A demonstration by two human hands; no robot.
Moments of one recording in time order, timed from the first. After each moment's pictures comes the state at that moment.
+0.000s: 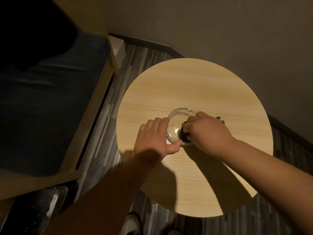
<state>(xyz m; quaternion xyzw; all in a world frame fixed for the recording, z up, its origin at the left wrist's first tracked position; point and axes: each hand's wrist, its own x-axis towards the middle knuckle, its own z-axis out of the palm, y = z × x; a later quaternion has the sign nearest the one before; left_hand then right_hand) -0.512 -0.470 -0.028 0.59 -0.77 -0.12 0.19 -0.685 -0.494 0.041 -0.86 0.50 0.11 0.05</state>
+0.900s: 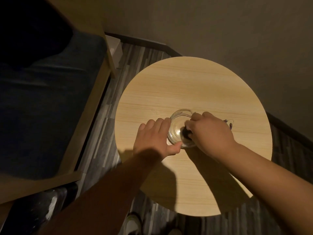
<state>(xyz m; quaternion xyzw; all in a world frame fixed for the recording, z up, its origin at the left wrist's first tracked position) -0.513 -0.469 -0.030 0.58 -0.79 -0.08 0.18 -0.681 -0.481 0.042 -0.82 0.56 0.12 0.01</state>
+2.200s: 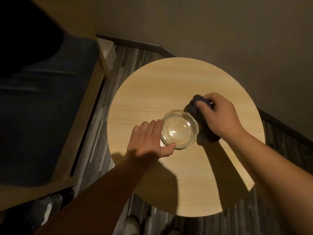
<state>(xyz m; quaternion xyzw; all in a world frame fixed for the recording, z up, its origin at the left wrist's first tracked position) -0.511 -0.469 -0.028 0.56 -0.80 -0.10 0.19 -0.722 -0.512 0.046 -0.63 0.71 -0.23 0.23</state>
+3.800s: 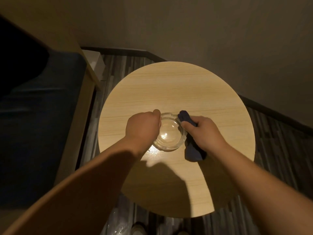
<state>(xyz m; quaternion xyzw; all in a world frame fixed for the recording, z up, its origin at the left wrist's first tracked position) -0.536 -0.535 0.007 0.53 -0.85 -0.05 0.00 -0.719 -0.476 0.026 -0.50 0.73 -0.25 0.41</state>
